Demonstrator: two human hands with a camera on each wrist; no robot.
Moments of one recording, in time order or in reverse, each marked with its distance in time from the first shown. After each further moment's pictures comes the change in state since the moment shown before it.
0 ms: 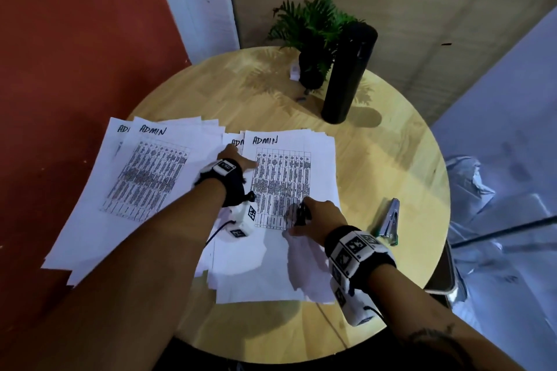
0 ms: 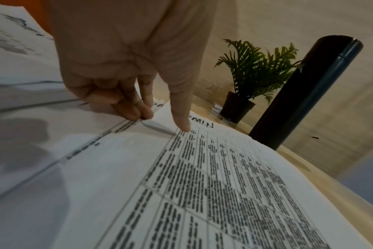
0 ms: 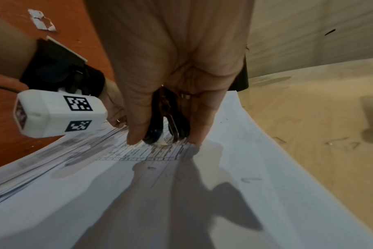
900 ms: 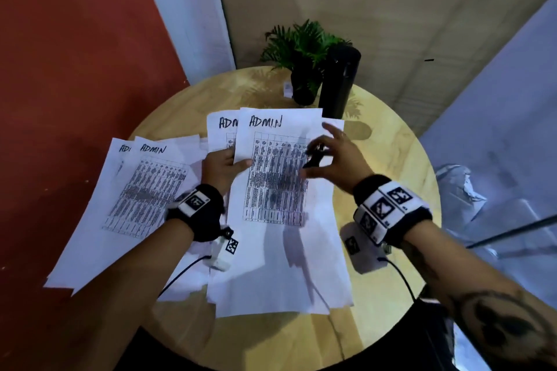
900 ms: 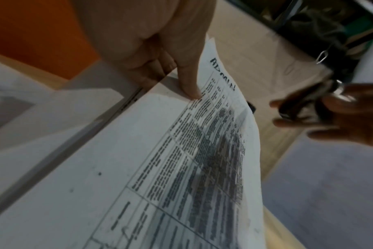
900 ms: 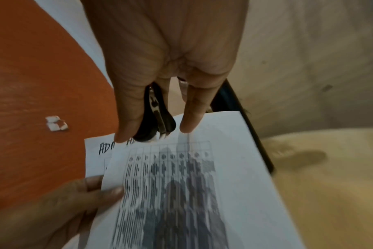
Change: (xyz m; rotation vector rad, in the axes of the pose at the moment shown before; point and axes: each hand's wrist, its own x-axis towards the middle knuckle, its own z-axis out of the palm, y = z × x) left_hand -0.067 0.002 -0.019 -0.631 0.207 0.492; right_hand -0.004 -0.025 -0.114 0.223 0.403 -0.350
